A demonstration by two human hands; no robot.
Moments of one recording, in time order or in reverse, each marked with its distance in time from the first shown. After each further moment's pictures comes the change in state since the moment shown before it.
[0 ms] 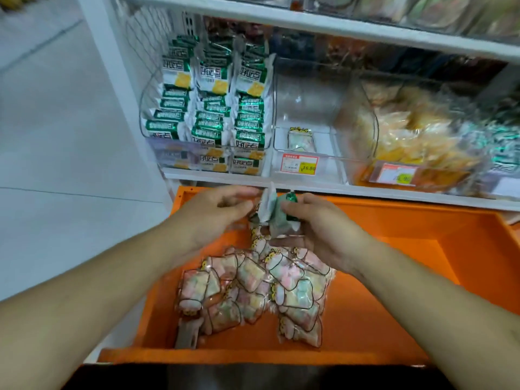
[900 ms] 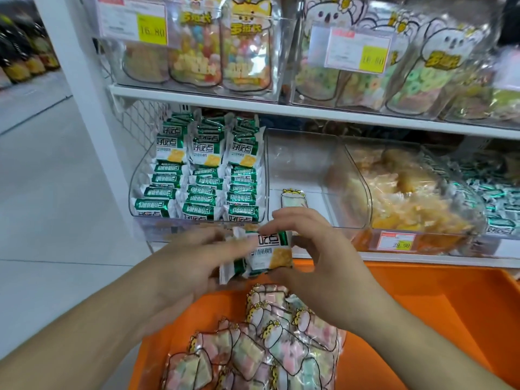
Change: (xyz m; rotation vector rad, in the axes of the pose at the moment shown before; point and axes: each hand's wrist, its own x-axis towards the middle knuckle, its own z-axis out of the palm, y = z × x) left_hand 0.019 0.066 -0.019 -0.222 -0.082 -0.064; right_hand -0.016 -0.071 0.022 -0.797 0.112 -0.640
